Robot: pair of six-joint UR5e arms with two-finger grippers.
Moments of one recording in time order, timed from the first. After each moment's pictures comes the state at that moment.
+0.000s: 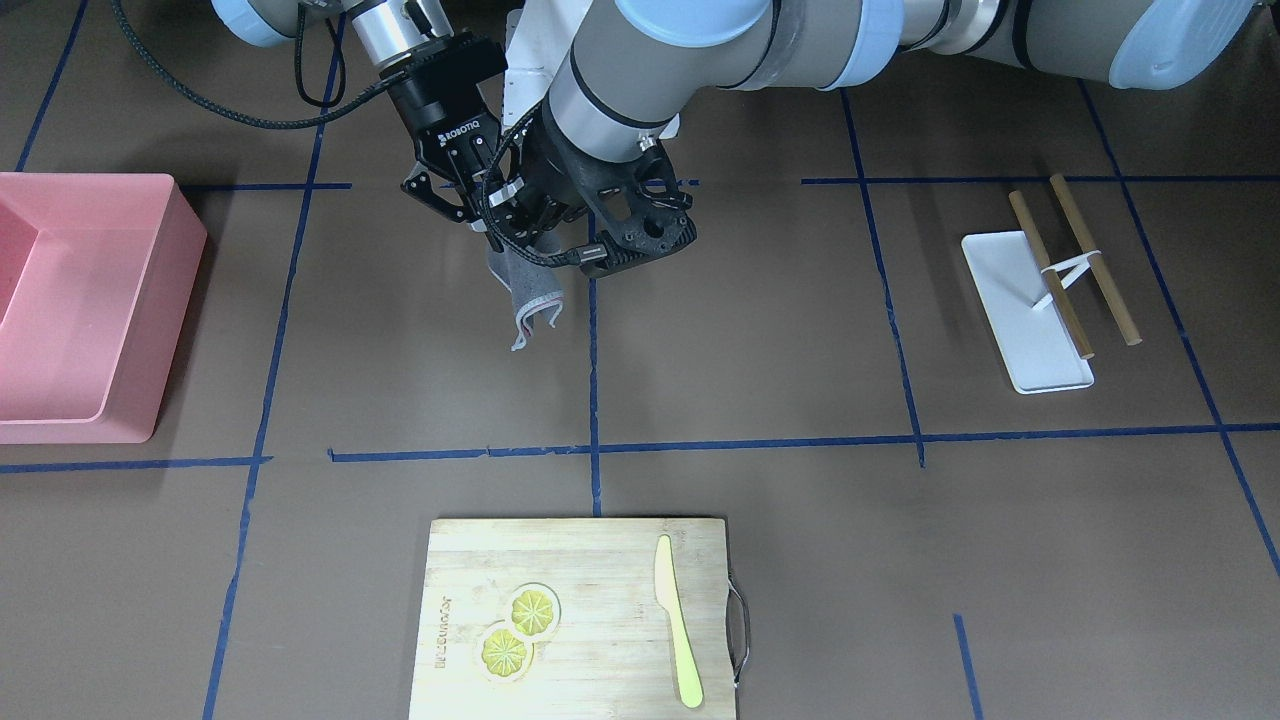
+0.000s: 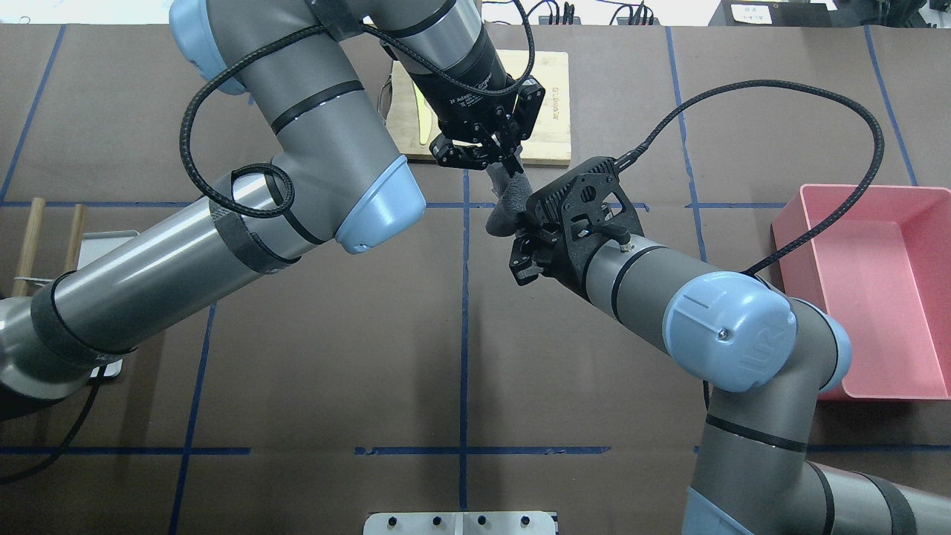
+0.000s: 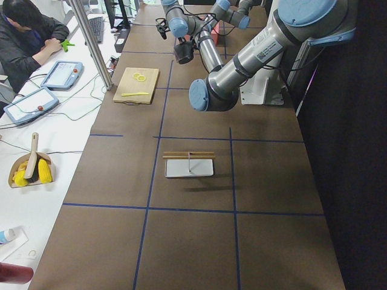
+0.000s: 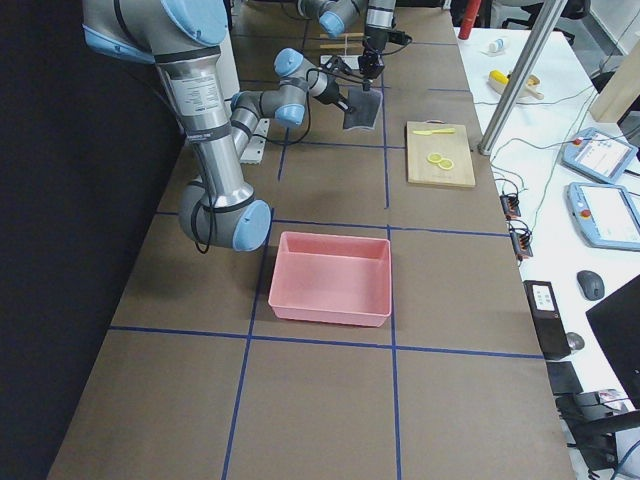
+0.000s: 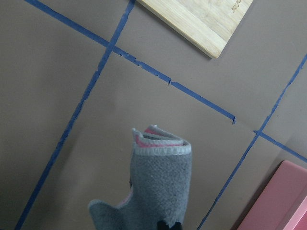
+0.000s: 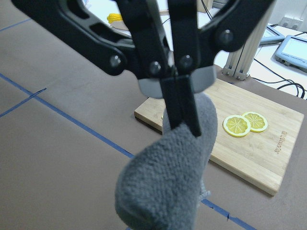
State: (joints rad) left arm -0.76 -2.61 -1.52 -1.64 -2.36 -1.72; right arm 0.40 -1.17 2.05 -1.15 1.29 0.68
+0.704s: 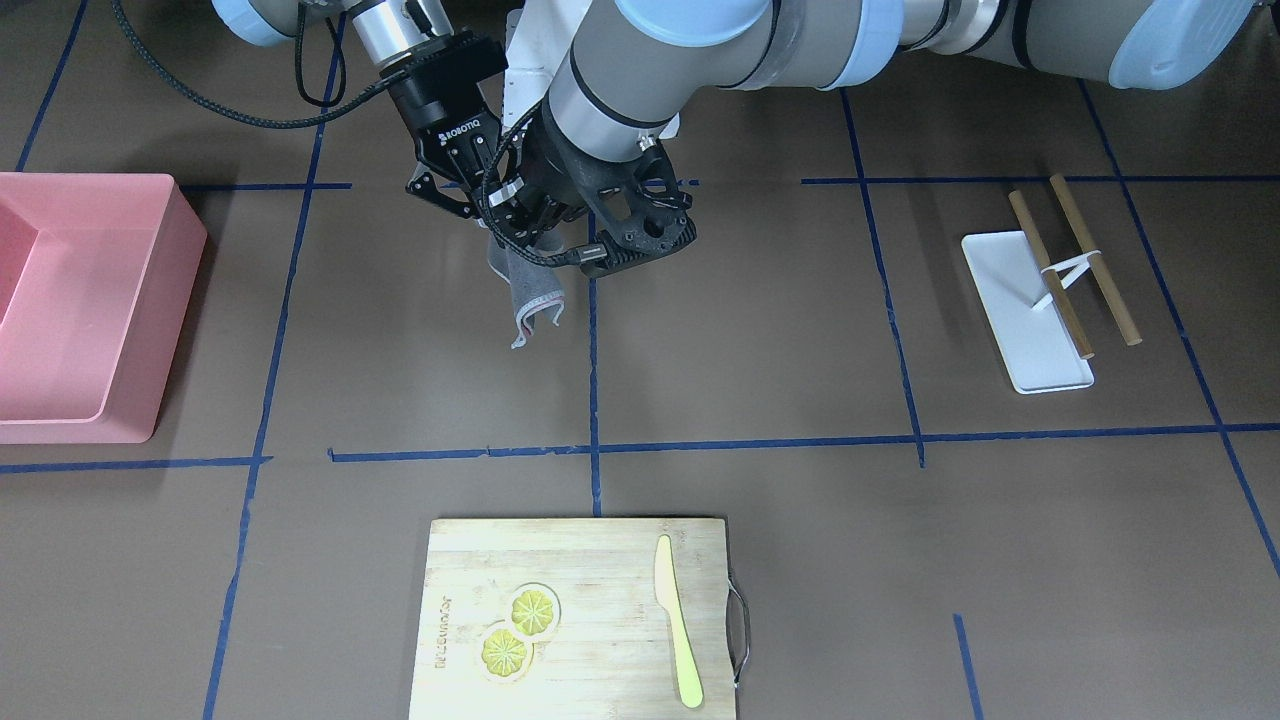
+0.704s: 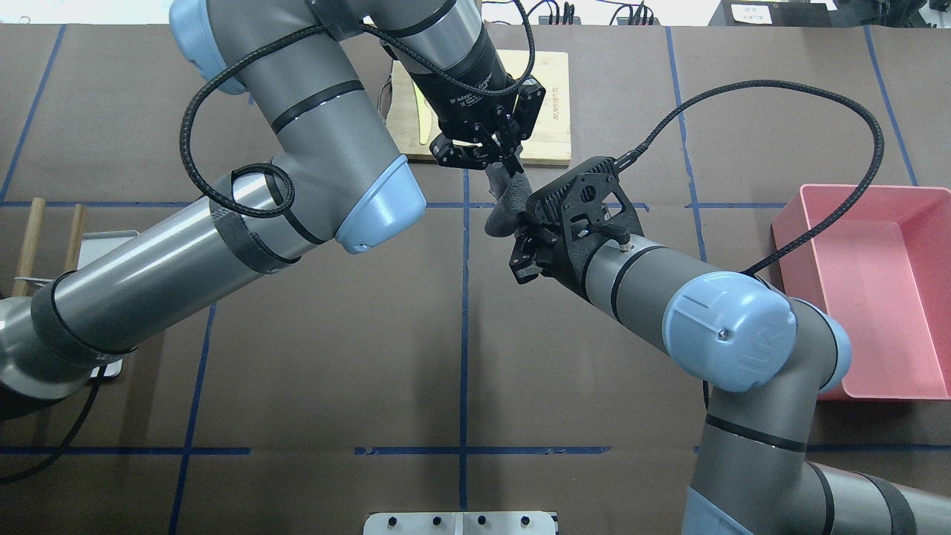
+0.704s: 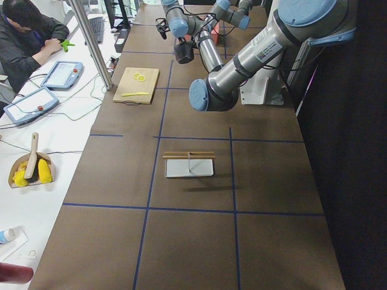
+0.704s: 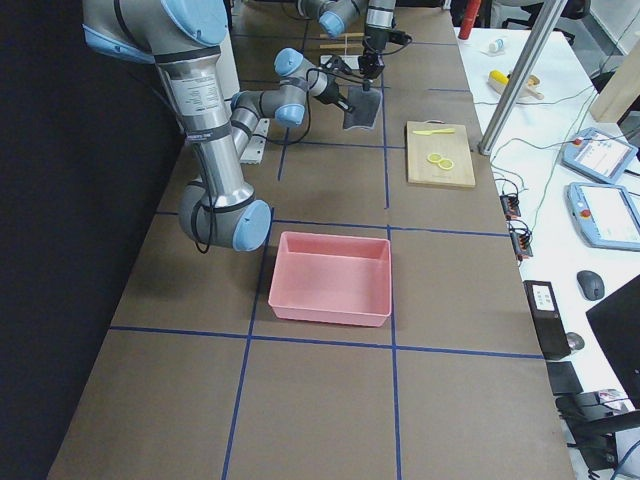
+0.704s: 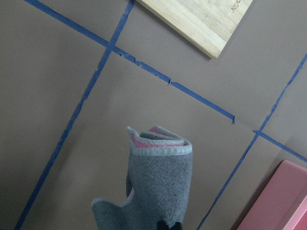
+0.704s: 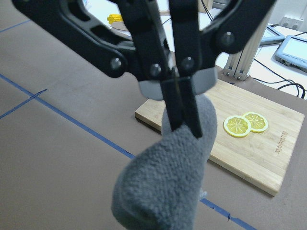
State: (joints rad) left arm -0.76 -2.61 -1.52 -1.64 -2.36 -1.72; right arm 0.40 -1.17 2.05 -1.15 1.29 0.69
